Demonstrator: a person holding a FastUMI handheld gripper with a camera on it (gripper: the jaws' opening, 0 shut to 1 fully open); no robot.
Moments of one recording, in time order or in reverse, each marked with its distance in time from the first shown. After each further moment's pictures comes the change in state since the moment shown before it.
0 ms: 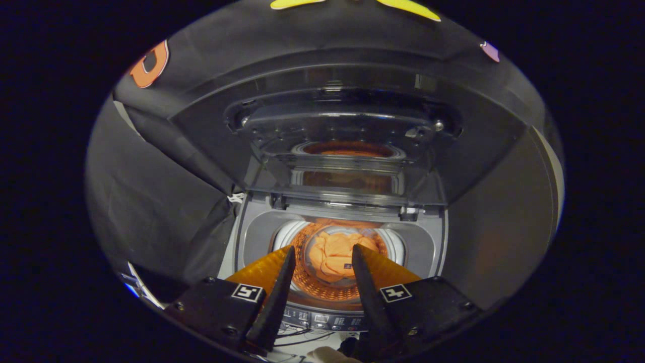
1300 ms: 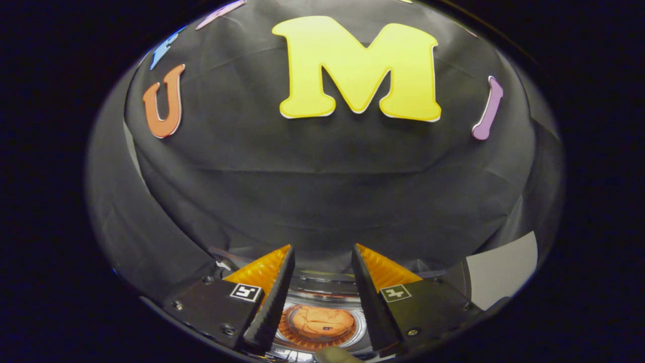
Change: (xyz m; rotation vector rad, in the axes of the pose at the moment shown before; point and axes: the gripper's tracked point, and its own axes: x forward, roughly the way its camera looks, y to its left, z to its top) arm -0.178 0.003 0.191 -0.051 -0.468 -0.081
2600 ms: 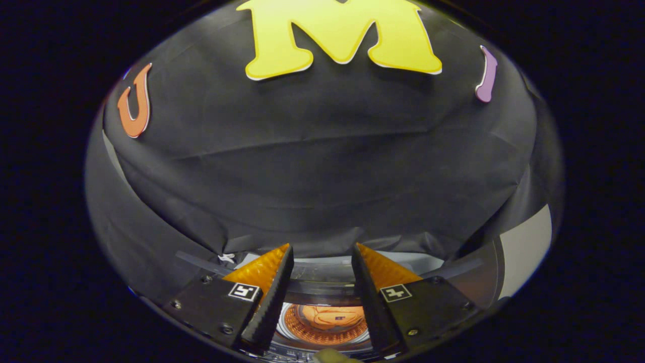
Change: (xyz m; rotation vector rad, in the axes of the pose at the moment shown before) arm 0.060 -0.007 -0.039 0.097 0.147 -0.009
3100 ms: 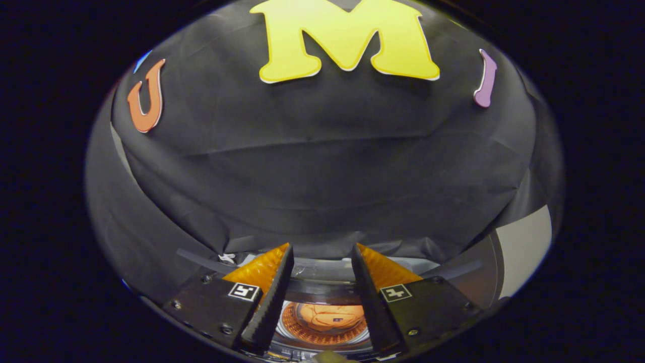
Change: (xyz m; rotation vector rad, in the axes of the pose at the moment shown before) arm -0.016 0.002 -0.015 -0.029 -0.045 0.013
